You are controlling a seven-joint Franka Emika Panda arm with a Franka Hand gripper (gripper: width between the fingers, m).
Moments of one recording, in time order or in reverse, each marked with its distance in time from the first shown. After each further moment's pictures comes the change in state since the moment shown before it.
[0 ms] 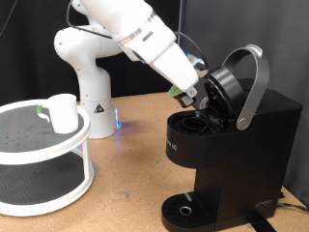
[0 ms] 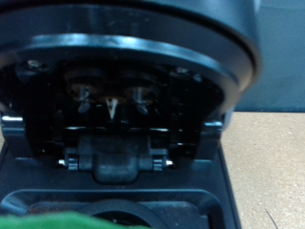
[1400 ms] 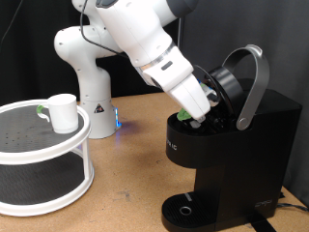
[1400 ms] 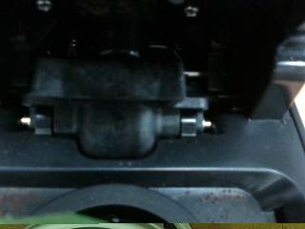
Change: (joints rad) arm 0.002 0.073 0.081 -0.052 -0.003 0.134 0.000
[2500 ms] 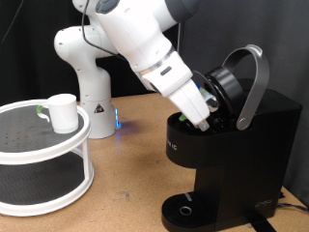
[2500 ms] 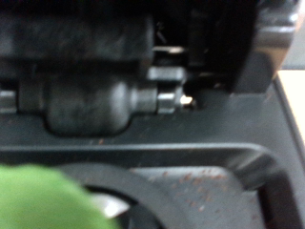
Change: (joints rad) arm 0.000 0.024 -0.001 0.006 0.026 0.024 -0.008
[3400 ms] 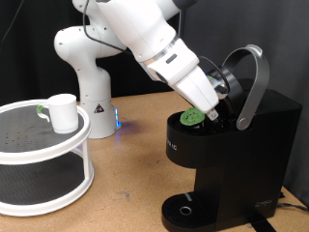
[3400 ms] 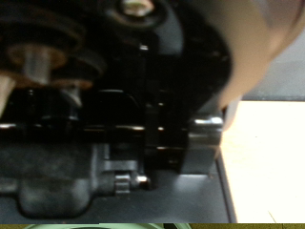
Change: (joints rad) arm 0.000 -0.006 0.002 0.050 0.028 -0.041 -0.003
